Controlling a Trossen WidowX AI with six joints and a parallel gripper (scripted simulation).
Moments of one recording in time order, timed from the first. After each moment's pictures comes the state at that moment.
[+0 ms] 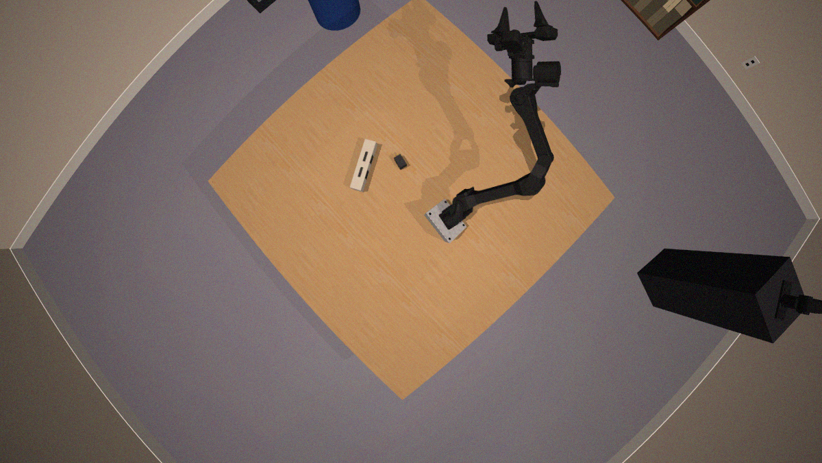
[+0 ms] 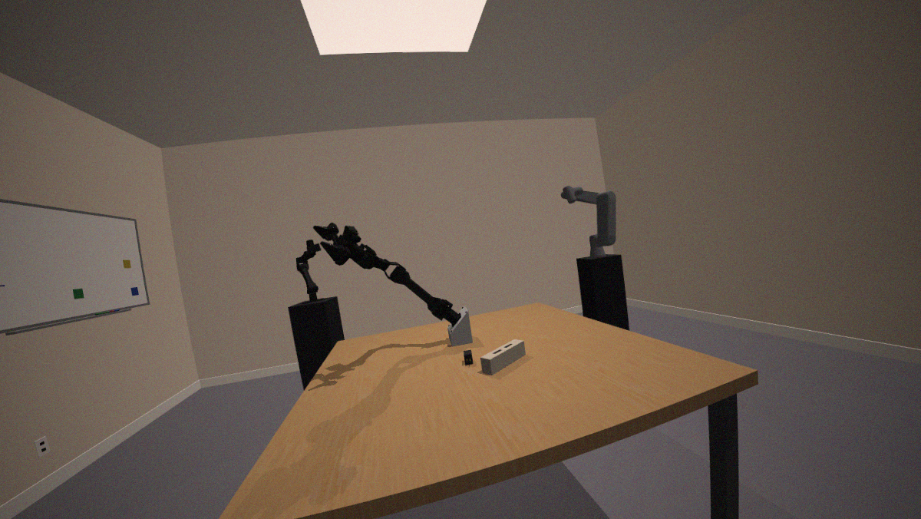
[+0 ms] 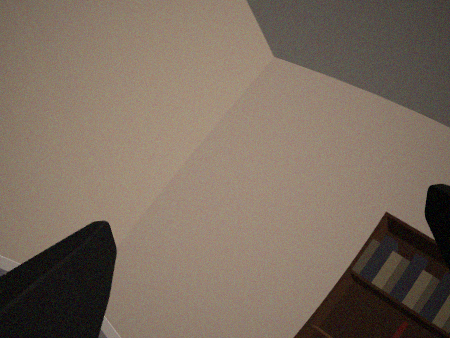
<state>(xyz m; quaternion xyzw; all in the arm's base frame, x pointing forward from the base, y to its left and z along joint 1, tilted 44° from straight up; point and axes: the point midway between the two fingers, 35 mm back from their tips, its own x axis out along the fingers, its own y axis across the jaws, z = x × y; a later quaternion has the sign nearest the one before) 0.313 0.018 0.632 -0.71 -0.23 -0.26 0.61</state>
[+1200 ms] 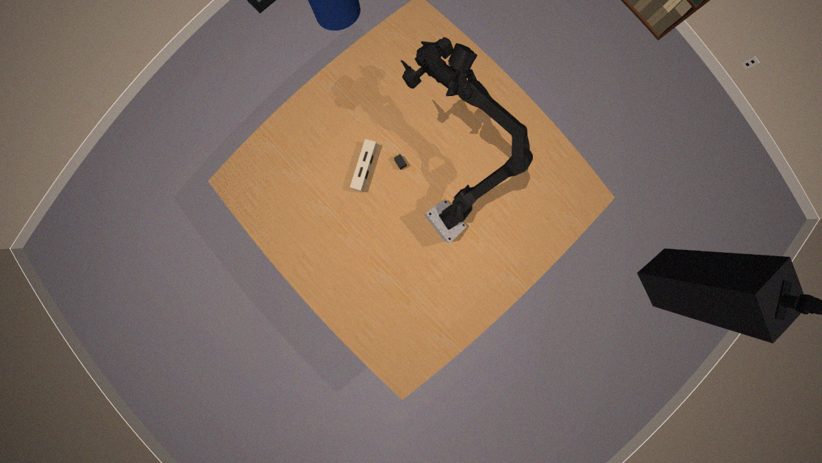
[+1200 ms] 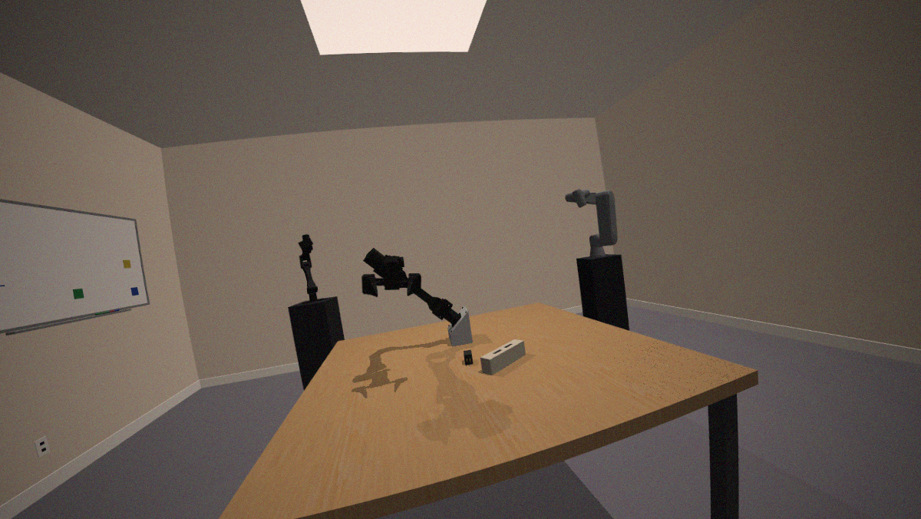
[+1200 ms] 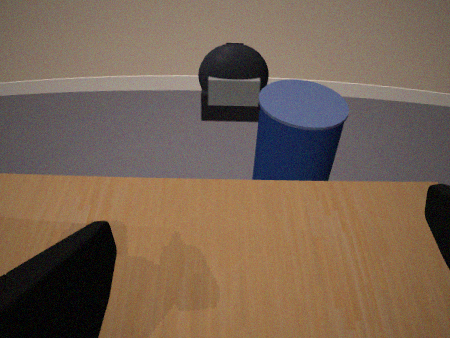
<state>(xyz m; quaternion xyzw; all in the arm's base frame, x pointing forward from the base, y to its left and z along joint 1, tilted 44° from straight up) 0.466 0.054 0.338 -0.45 0.14 0.02 0.88</state>
